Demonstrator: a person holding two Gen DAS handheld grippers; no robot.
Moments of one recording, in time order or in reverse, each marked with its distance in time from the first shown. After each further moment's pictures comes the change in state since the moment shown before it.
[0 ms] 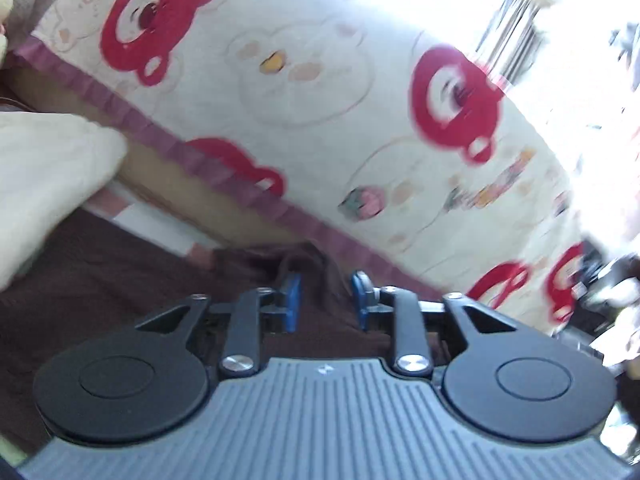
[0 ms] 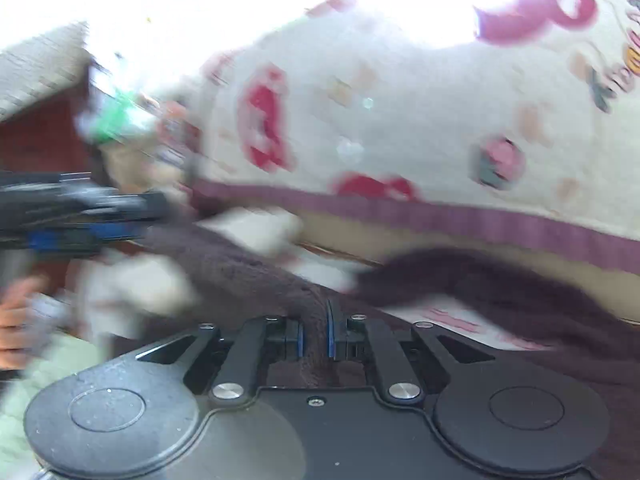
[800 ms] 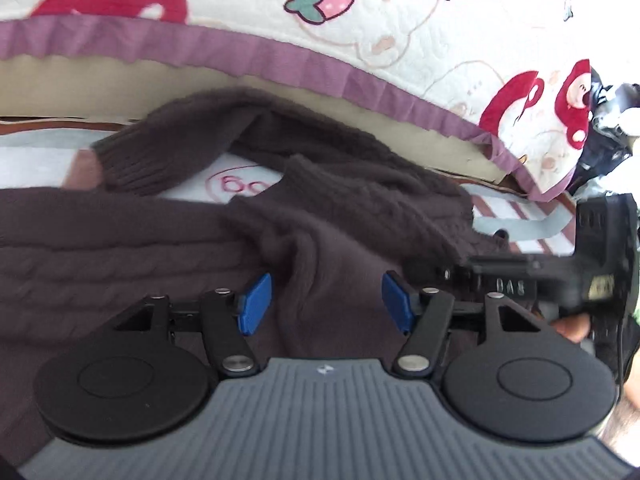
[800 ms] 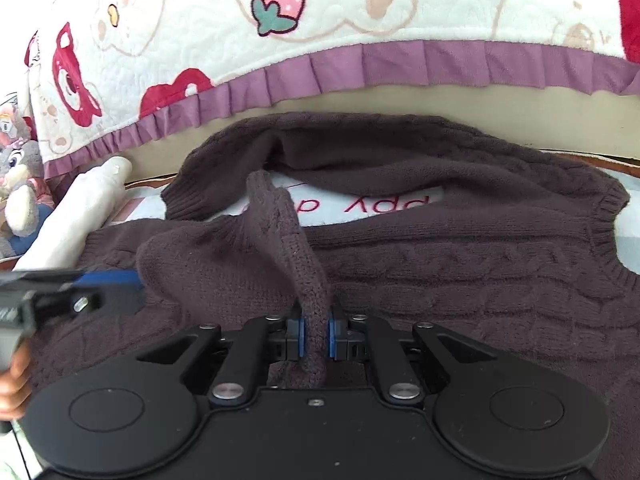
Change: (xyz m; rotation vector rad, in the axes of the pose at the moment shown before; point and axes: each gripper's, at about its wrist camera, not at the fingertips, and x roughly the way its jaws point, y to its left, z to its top) left arm 0.216 -0.005 -0.036 0.244 0.441 -0.210; right arm 0.041 -0.100 -0.035 0.319 0.191 -0.182
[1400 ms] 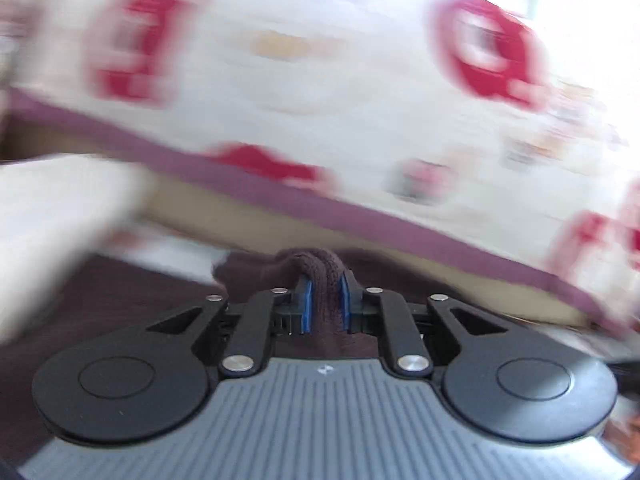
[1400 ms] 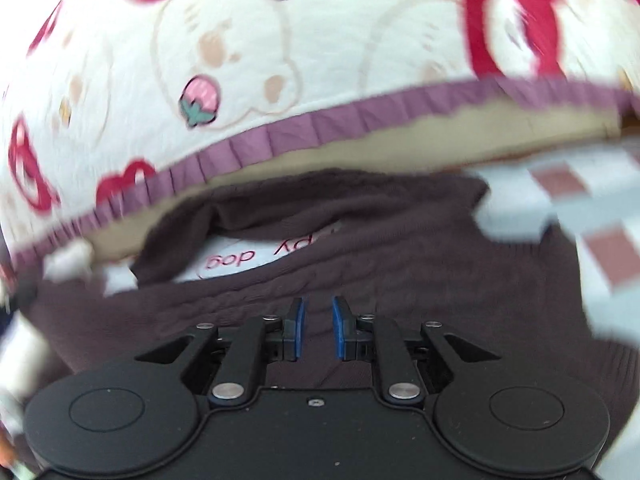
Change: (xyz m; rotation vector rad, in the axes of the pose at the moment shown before) left arm -0.140 -0.019 -0.057 -0.154 -0.514 0.566; right arm -0.105 -0.002 -0.032 0.286 -0.203 -0.186
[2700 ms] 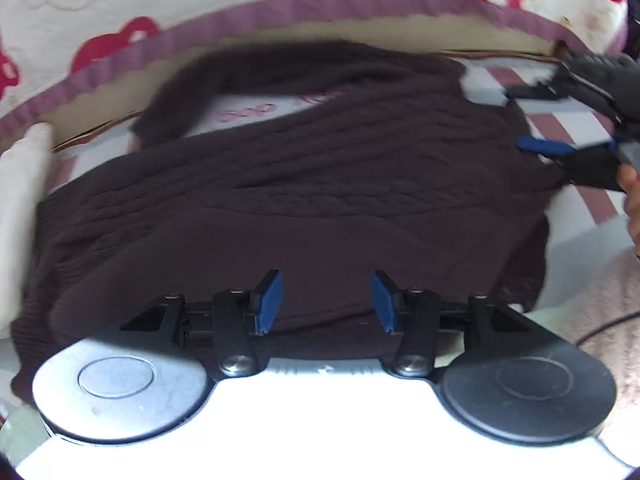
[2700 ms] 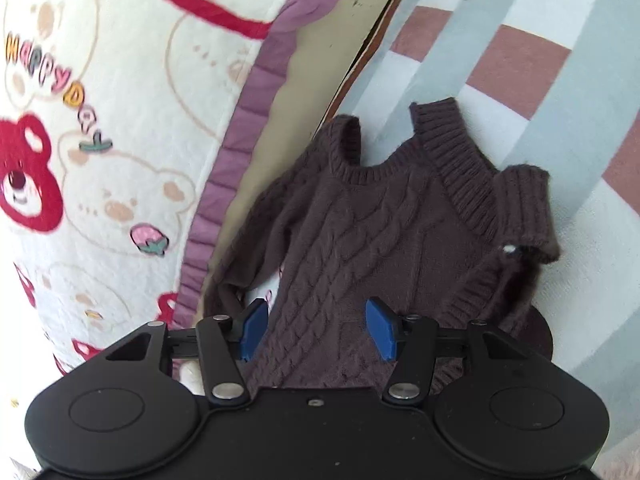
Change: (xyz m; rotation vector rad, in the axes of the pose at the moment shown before) left arm -0.027 -0.223 -0.054 0.535 0.667 -0.104; right arm -0.032 -0.136 0.043 0.751 0.128 0.217
